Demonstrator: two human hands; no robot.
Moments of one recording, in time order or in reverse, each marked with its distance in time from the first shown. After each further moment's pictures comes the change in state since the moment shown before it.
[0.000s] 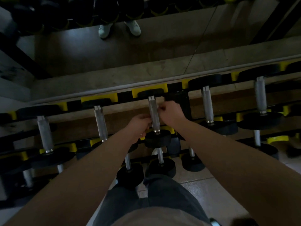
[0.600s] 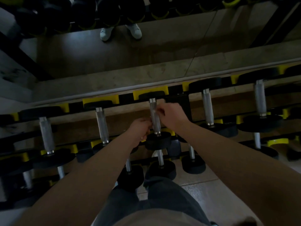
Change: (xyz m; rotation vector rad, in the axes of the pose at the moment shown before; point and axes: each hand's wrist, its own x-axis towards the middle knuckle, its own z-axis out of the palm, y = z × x) left_hand 0.011 -0.013 -0.001 -0.057 0.019 -0.034; right_hand -0.005 0.004 -0.006 -0.235 0.055 -0.361
